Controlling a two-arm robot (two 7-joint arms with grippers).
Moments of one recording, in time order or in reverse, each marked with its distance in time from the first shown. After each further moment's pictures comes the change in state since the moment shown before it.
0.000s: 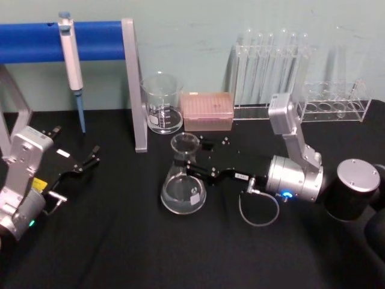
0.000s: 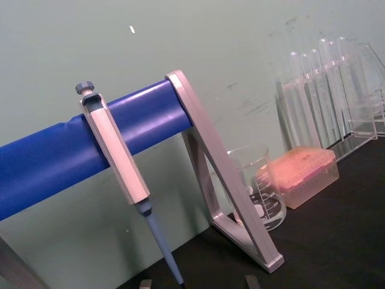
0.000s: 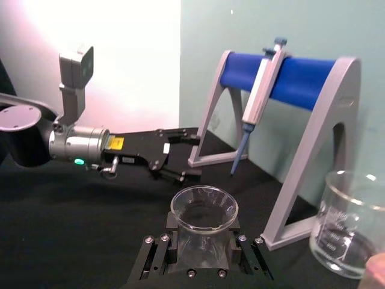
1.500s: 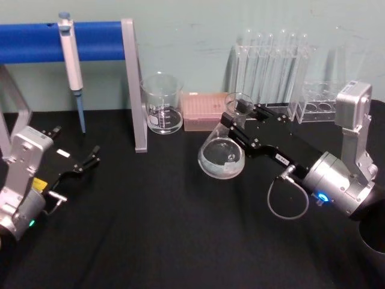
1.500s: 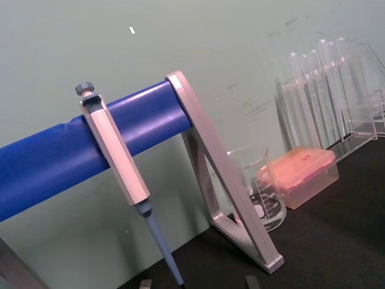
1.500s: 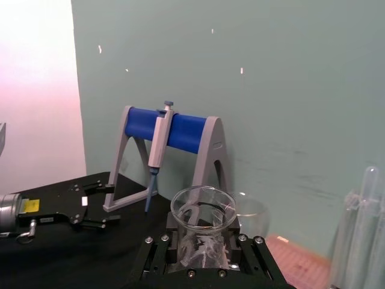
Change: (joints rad) left arm 0.000 0.000 0.000 0.000 0.000 0.000 0.000; right arm -0.308 0.066 0.232 -0.424 -0.027 0.049 -0.387
